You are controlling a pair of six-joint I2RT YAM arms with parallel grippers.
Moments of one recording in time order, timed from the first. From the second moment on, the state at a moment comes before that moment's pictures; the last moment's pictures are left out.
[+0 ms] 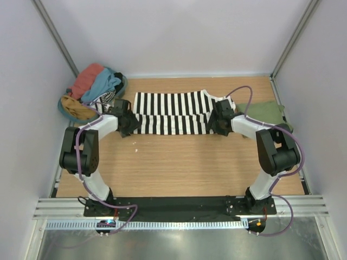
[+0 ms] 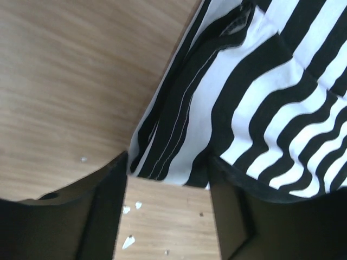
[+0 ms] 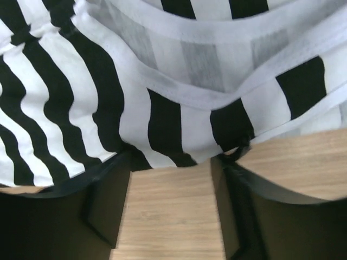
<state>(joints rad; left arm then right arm) -0.17 1.73 1.03 -0.35 -0.03 -0.71 0.31 1.72 1.00 -0.29 0.11 0.62</state>
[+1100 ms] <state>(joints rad) -0.20 1.25 0.62 -0.44 -0.07 -0.84 0.43 1.23 0.67 -0.50 0.22 0.68</state>
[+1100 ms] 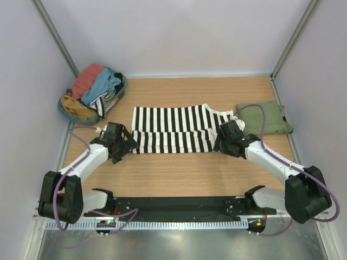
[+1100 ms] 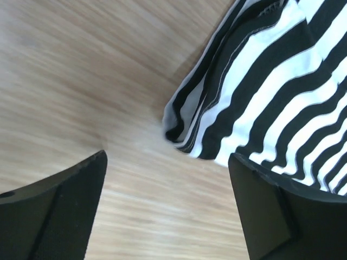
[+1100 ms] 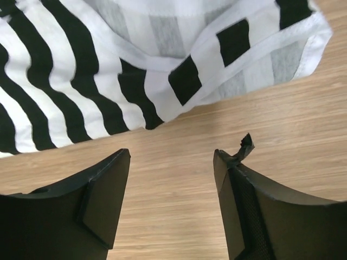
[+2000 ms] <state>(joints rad) -0.20 2.08 1.61 -0.52 -0.18 -0.54 0.31 2.09 1.67 -0.49 0.19 0.33</state>
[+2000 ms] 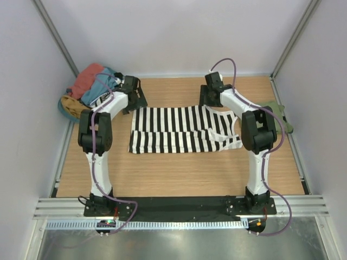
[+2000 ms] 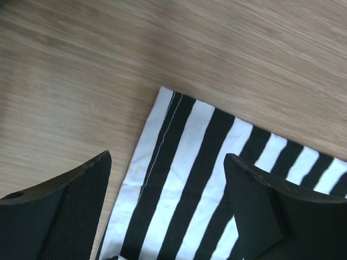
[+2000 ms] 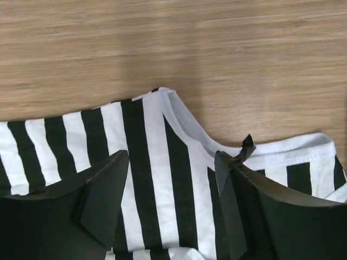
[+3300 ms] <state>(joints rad) -0.19 2.29 1.84 -0.58 -0.22 -0.47 0.29 2.33 1.90 -0.48 0.14 0.29</state>
